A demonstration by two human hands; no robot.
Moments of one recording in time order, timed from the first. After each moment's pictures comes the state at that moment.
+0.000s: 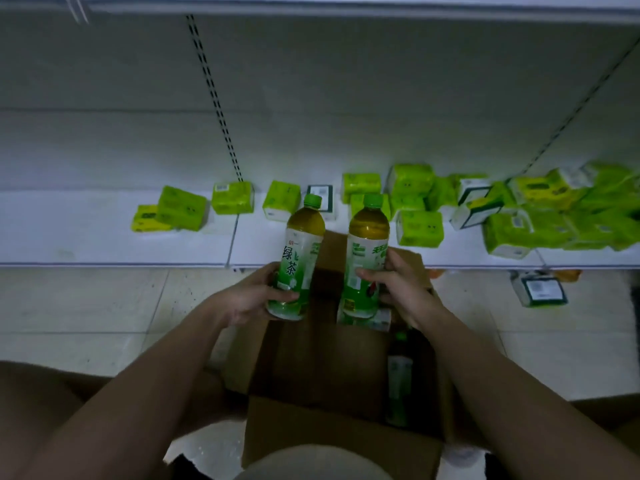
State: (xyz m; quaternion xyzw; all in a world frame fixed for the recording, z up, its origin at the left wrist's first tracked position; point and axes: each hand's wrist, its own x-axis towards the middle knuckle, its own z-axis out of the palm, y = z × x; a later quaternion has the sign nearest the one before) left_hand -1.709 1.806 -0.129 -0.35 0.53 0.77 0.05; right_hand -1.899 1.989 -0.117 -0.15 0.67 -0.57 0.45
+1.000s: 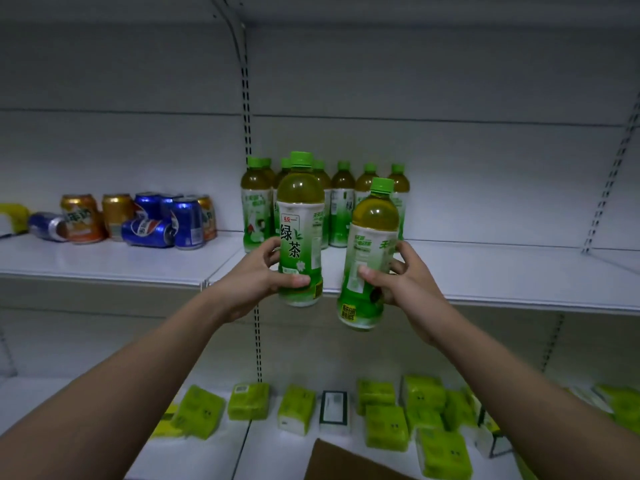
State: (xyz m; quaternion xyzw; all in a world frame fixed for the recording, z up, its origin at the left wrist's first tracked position) left_hand -1.752 1.728 0.205 -0.14 0.70 0.64 -0.27; right_hand -1.925 1.896 0.197 -0.40 0.60 -0.66 0.21
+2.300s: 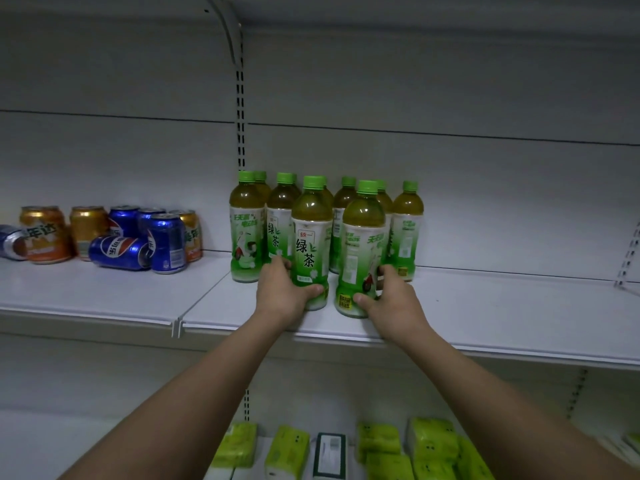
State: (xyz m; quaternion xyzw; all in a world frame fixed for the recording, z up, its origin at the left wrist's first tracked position) left_hand -1.857 1.677 0.190 -0.38 0.75 0.36 -0.40; right_hand -1.967 1.811 0.196 -0.40 0.80 -0.45 0.02
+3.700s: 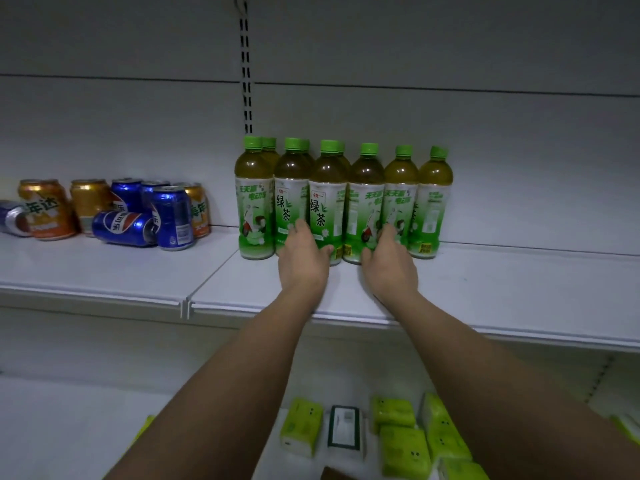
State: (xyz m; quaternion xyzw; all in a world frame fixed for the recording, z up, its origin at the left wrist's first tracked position) left_hand -1.890 1.665 0.187 -0.42 0.76 0.22 -0.44; right_hand -1.988 1.736 0.182 -0.36 0.84 -0.40 -0.09
